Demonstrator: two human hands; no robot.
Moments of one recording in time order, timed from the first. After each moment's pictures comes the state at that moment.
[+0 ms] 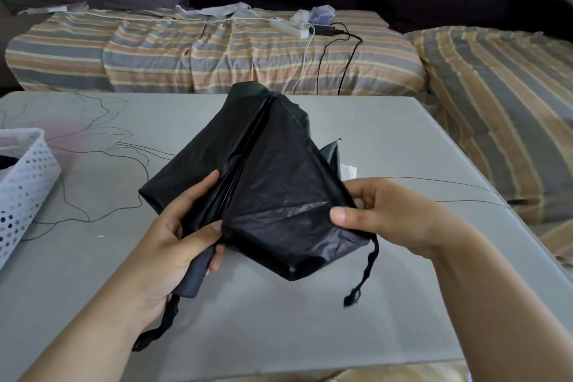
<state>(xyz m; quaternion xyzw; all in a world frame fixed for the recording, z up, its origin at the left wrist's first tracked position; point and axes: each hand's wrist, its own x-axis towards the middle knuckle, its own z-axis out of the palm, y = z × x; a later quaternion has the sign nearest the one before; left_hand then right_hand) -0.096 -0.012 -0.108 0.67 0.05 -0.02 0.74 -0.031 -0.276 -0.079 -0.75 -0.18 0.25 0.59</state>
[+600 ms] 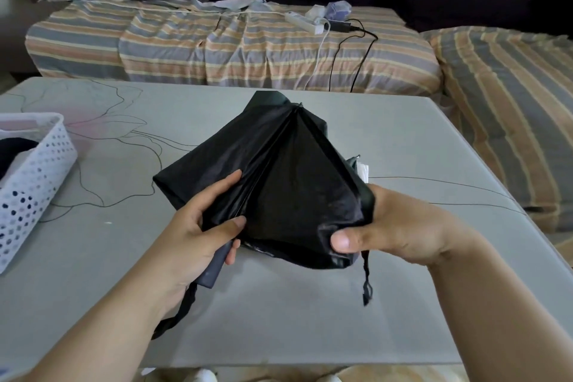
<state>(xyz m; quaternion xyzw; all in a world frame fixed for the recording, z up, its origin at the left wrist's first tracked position) -0.093 -0.016 -0.114 0.68 0.09 -0.01 0.72 -0.038 -0.258 -0.073 -0.67 -0.27 0.36 0.59</state>
